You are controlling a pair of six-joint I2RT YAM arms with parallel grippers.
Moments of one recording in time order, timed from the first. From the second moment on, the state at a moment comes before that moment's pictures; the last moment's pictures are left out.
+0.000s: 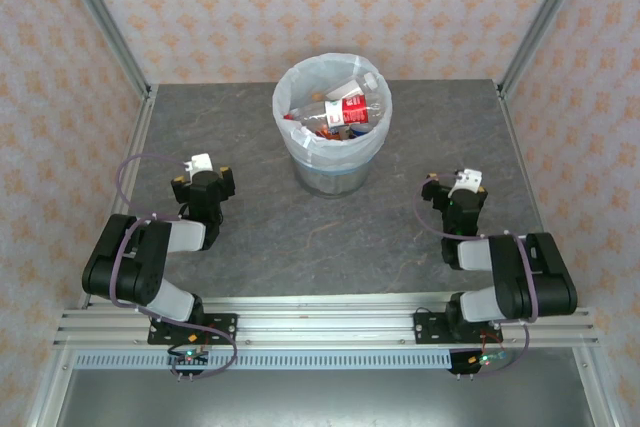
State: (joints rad) left arm -0.10 1.51 0.39 0.65 -0.50 -0.13; right arm 0.04 1.42 0.19 0.92 0.24 0.16
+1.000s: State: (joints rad) left arm -0.10 1.51 0.39 0.66 -0.51 -0.12; right arm 0.01 1.53 0.39 0.73 0.17 0.17
